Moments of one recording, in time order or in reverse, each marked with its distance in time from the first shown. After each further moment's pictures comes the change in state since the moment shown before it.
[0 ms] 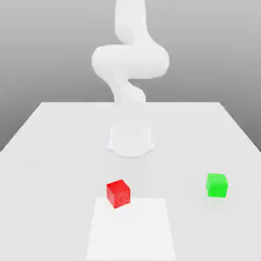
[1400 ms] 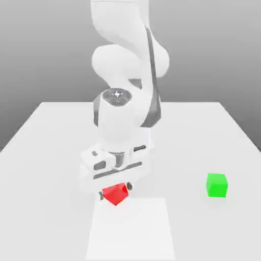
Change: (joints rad) arm -0.149 0.909 -0.029 -0.572 -0.235 0.750 -0.397
